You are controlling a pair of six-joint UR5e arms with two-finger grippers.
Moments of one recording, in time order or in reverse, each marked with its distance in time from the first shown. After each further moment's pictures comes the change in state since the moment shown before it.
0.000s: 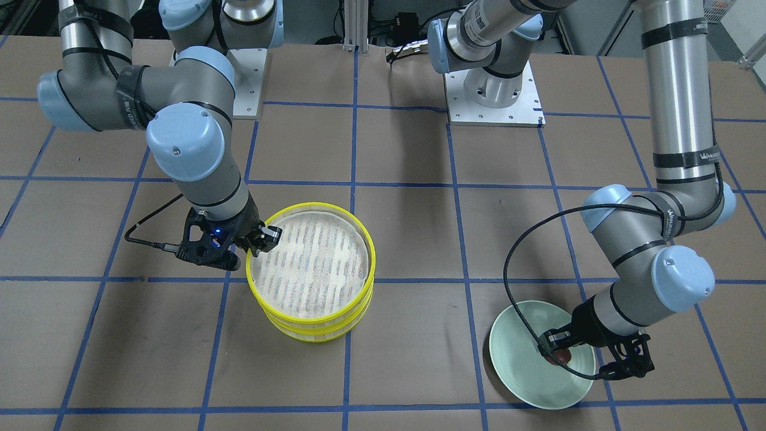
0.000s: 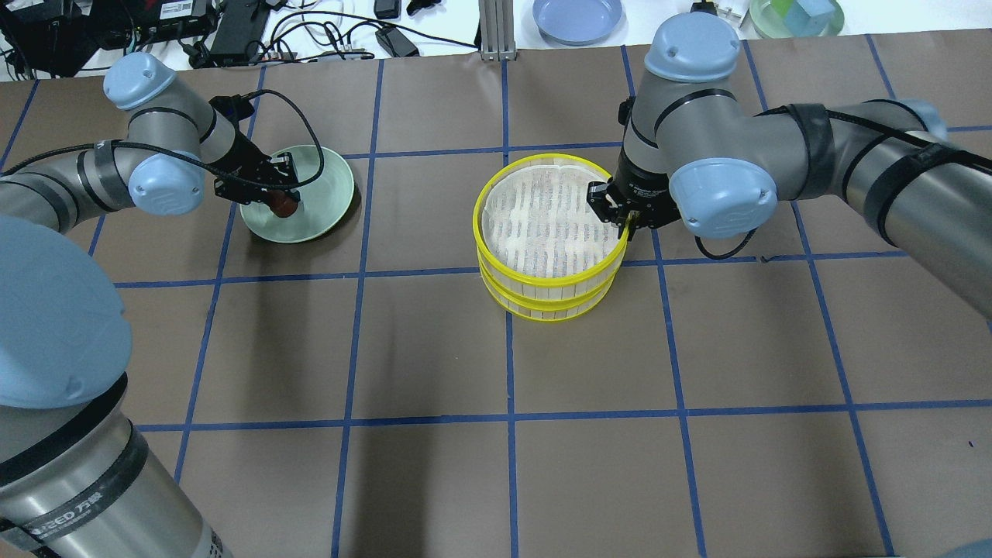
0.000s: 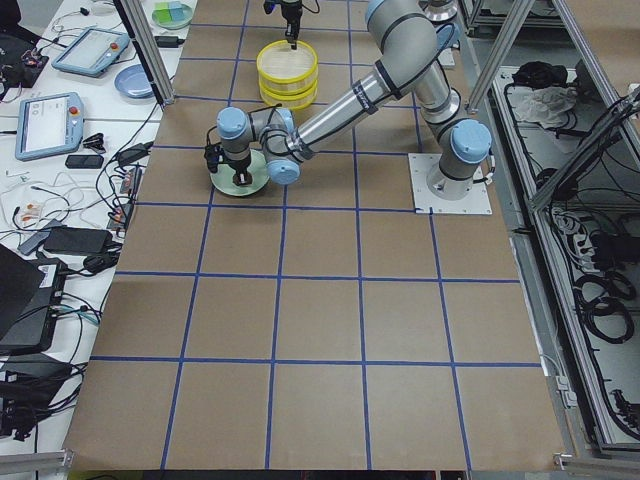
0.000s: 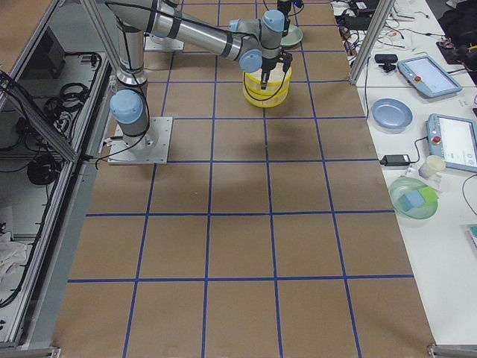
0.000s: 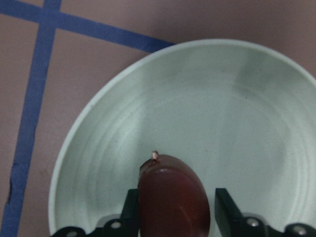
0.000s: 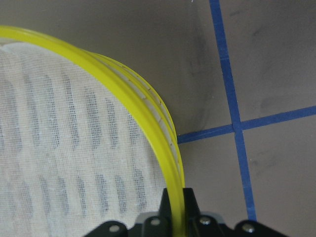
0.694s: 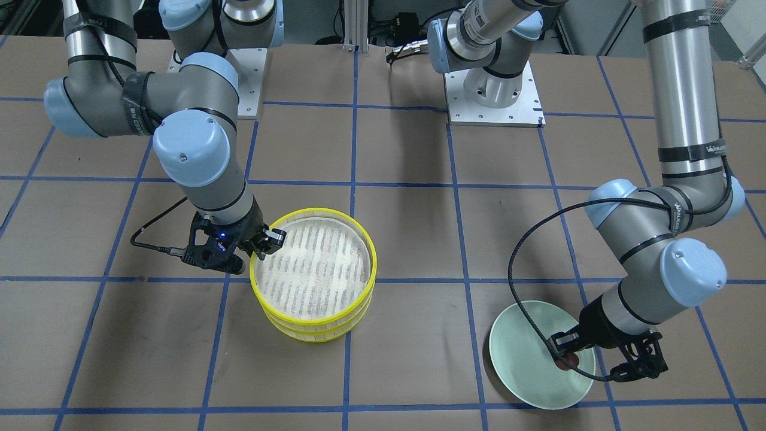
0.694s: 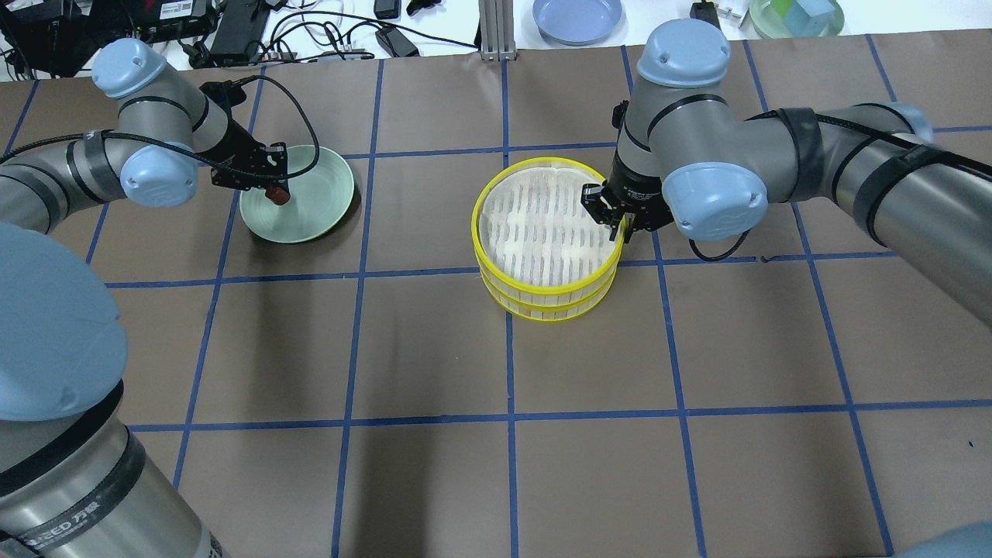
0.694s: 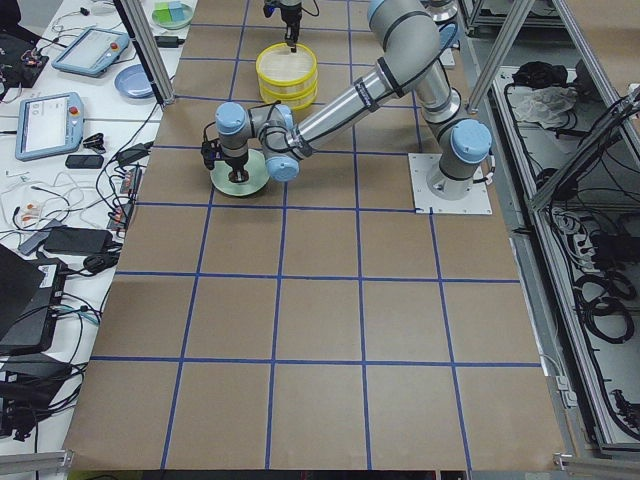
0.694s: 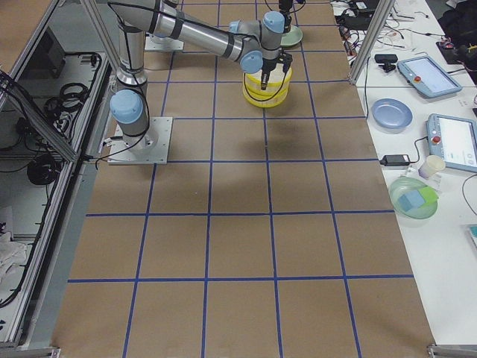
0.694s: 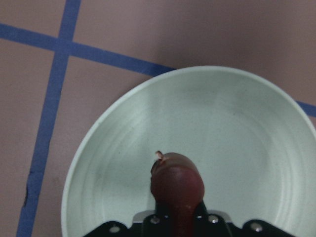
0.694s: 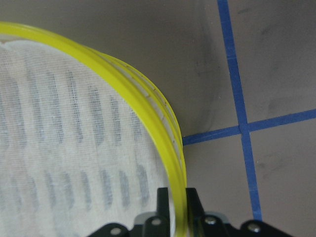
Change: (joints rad) left arm -0.004 0.032 0.019 0.006 0.005 -0.026; right arm 0.005 0.014 0.000 -0.011 0.001 0.001
